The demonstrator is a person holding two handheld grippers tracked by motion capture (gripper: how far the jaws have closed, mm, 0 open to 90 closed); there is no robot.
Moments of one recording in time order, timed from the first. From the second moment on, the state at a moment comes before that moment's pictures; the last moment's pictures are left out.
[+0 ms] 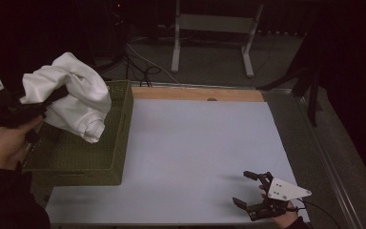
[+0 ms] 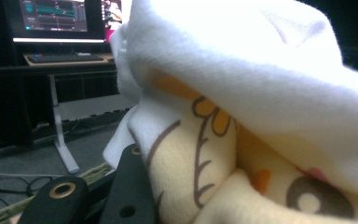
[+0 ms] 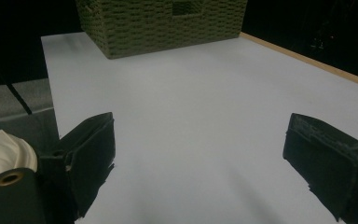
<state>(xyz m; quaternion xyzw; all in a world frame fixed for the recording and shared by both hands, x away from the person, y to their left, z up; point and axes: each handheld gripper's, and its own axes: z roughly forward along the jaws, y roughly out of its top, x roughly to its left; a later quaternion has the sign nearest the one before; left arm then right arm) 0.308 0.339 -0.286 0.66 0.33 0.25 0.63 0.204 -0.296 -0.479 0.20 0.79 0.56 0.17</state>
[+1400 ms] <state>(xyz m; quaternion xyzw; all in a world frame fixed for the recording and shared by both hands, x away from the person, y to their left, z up) 0.309 0.176 -0.262 0.73 0.28 0.26 0.57 0.203 -0.297 -0.479 0.21 0.79 0.56 0.17</state>
